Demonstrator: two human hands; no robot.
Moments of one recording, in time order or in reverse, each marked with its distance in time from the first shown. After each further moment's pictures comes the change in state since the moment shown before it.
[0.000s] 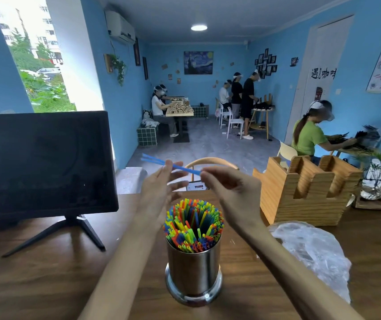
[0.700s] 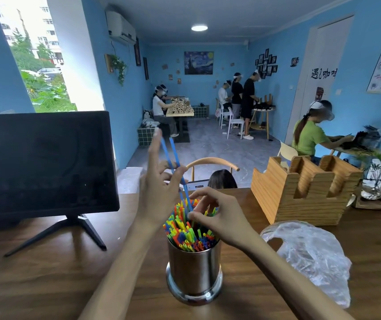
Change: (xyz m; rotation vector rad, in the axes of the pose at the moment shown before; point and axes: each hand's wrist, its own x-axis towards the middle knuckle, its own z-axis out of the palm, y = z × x) left_hand -0.005 -0.001 -0.007 0.491 -0.011 0.614; right_hand -0.024 0.024 -0.004 -0.227 -0.513 0.159
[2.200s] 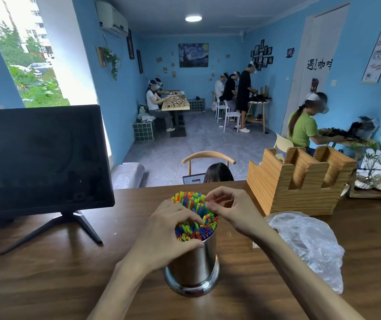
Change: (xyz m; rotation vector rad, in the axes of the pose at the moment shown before) left_hand -0.067 -0.041 -0.019 0.525 -0.538 0.200; right_hand -0.012 0.035 -0.022 0.108 0.005 0.188
